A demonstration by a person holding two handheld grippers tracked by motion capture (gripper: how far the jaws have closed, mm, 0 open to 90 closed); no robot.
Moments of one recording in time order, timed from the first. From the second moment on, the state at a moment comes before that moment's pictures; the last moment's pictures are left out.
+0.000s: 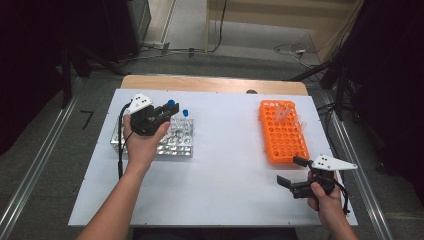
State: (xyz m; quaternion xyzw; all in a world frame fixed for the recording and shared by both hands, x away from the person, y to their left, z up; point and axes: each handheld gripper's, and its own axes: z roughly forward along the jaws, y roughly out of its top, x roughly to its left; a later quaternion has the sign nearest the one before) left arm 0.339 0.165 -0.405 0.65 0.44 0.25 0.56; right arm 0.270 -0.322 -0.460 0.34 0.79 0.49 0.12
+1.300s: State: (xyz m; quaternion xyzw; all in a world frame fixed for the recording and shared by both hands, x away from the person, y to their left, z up) left arm 0.367 0.148 -0.436 0.67 0.48 0.26 0.51; right arm 0.273 -0.324 -0.464 0.35 0.79 0.49 0.12
